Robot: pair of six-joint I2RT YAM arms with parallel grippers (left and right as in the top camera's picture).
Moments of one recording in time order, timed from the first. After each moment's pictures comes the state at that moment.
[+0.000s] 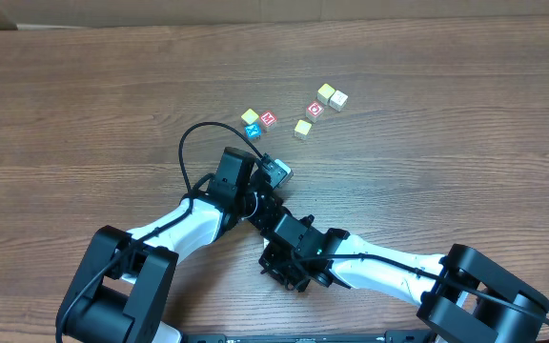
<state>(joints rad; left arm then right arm) -0.42 1.68 0.71 -0.06 0.36 0.21 1.00 1.71 0.79 -0.23 -0.28 1.66</state>
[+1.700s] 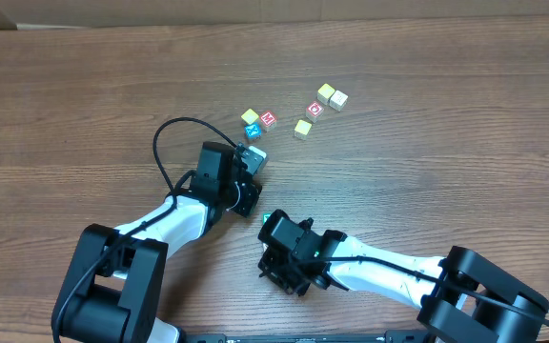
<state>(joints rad) -0.30 1.69 0.69 0.00 0.26 0.16 1.02 1.71 0.81 -0.28 -0.28 1.67</state>
